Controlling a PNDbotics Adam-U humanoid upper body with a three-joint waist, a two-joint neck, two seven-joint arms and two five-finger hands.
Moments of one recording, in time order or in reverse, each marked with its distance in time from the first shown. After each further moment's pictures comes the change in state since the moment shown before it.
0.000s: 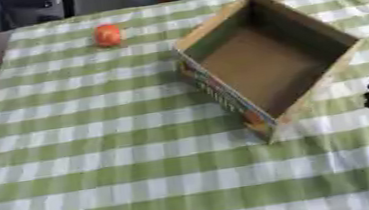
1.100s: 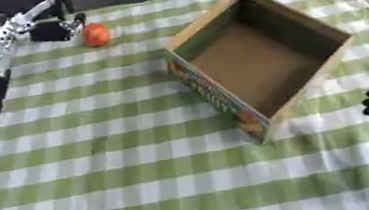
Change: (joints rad) left arm -0.034 -0.065 0.020 0.241 -0.261 0.000 0.068; right arm -0.006 0.008 0.011 0.006 -0.004 0.001 0.011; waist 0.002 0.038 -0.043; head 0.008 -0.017
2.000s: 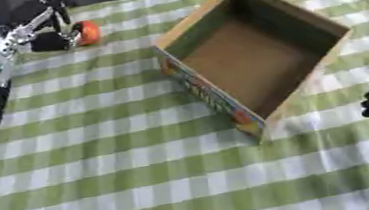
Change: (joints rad) left arm 0.011 -0.008 0.006 0.017 -0.078 0.038 0.072; right arm -0.009 0.001 0.000 0.000 0.000 0.001 0.001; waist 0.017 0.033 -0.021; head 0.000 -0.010
